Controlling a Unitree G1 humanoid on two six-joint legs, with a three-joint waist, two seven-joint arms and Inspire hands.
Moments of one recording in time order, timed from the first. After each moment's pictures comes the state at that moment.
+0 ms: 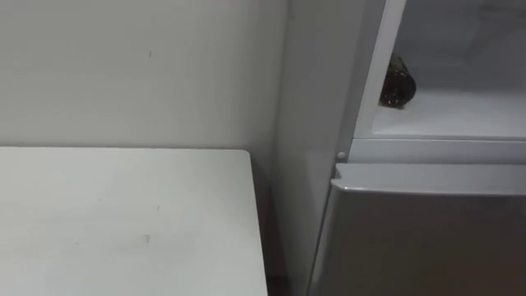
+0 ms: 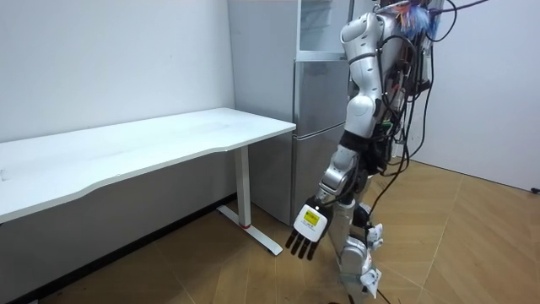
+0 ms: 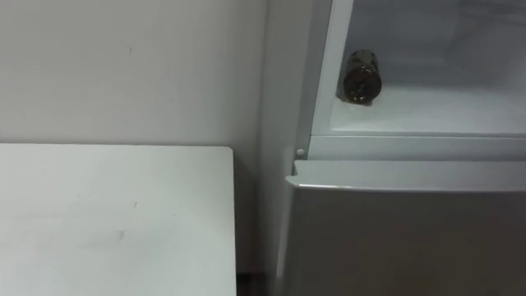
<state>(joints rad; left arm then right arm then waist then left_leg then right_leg) 0.41 0.26 0.20 1.00 -0.06 -0.05 0.01 0.27 -0.39 -0.66 -0.11 0.61 -0.16 -0.84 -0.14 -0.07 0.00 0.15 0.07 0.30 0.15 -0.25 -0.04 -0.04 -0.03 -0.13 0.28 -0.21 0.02</state>
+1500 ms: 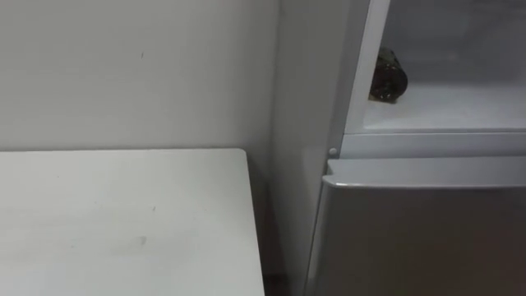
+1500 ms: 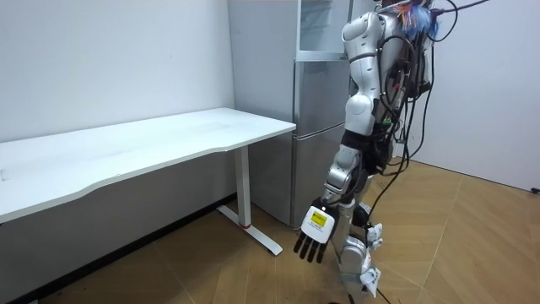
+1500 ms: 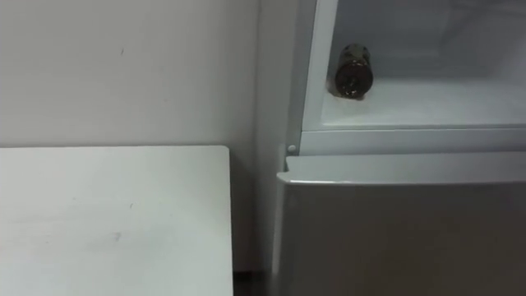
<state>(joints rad) 0.36 0.22 0.20 1.12 -0.08 -0.05 0.04 0.26 -0.38 -0.52 -0.29 0.54 -0.13 -0.93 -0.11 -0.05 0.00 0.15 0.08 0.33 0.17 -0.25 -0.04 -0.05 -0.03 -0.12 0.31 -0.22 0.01</state>
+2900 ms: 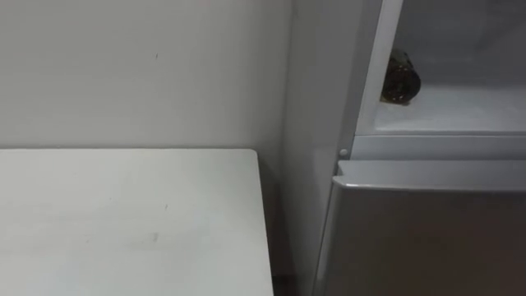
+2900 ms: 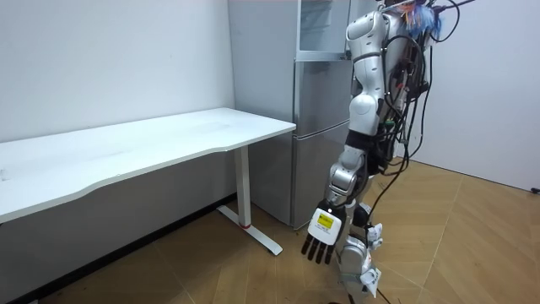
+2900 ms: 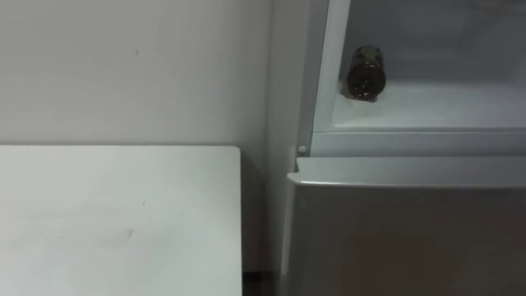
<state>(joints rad) 0.35 0.23 0.19 1.14 -0.06 -0.04 -0.02 0.26 -0.38 -0.40 -0.32 0.42 -0.11 -0.82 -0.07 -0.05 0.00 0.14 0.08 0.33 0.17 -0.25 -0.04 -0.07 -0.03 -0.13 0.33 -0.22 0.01</state>
